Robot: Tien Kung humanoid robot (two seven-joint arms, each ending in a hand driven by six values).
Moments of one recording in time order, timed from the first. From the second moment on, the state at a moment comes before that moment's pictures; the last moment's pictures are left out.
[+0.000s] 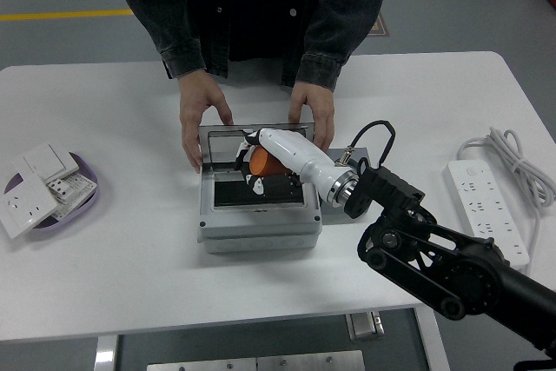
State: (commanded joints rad) left arm 0.00 0.11 -1.31 -0.18 1.15 -0.08 0.18; right arm 0.51 -0.20 0.67 1.41 -1.77 -0.07 -0.11
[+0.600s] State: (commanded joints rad) left arm 0.00 0.12 -1.30 -0.18 1.15 -0.08 0.18; right arm 0.58 -0.20 0.66 1.37 -1.79 0.08 -0.19
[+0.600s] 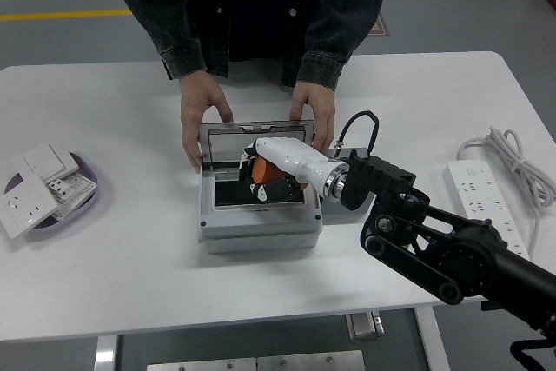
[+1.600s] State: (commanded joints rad) left arm 0.01 0.12 -1.28 -0.18 1.12 -0.08 0.17; right arm 0.50 -0.32 0.78 1.53 -1.26 -0.01 0.03
